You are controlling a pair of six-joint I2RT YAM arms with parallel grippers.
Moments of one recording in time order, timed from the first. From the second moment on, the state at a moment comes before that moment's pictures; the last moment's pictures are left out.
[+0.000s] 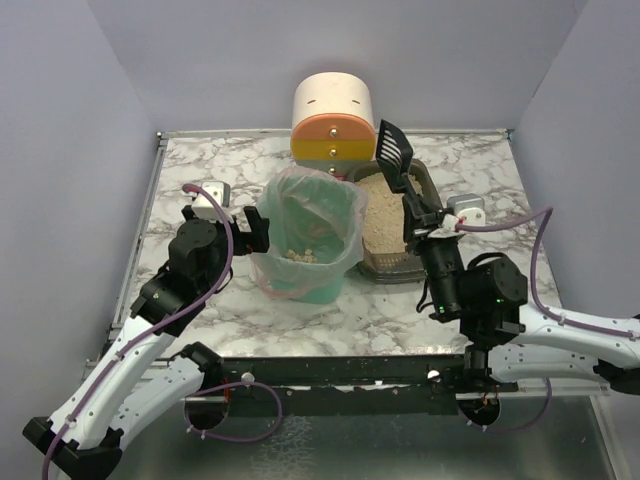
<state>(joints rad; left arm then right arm) -0.56 0.69 0.85 -0.39 -0.33 -0.30 1.34 0.88 0.91 0.50 1.07 -0.47</state>
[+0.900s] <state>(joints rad) -0.56 0.70 0.85 -0.39 -0.33 -0.30 0.45 1.04 0.90 -0.18 0.47 0.71</state>
